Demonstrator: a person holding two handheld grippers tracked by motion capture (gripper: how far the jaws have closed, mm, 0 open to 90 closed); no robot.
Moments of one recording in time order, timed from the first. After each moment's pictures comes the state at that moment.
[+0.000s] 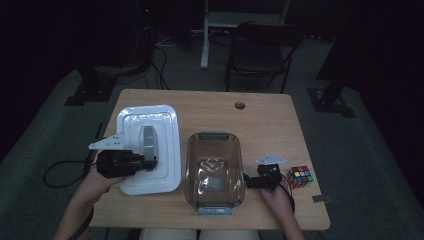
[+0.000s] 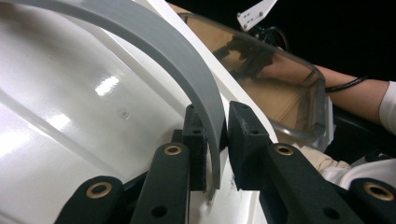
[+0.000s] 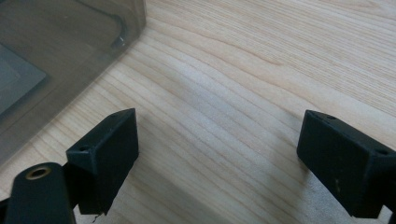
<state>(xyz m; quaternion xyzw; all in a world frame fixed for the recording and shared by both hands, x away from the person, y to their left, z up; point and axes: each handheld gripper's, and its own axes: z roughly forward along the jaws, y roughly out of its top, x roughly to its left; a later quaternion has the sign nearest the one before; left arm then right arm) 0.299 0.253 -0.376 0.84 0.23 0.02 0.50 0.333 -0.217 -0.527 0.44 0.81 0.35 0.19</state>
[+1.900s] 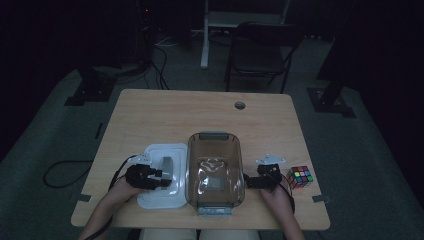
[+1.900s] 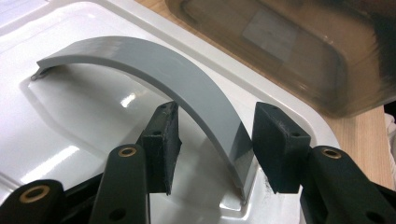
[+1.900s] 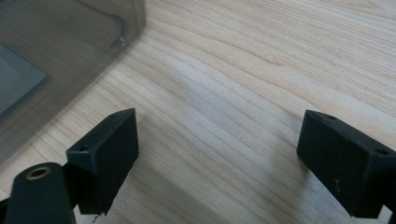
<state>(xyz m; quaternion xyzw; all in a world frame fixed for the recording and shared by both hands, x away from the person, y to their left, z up) 0.338 0.233 -0.513 0.86 0.27 -0.02 0.43 0.333 -0.217 -0.527 0.44 0.81 0.35 0.19</state>
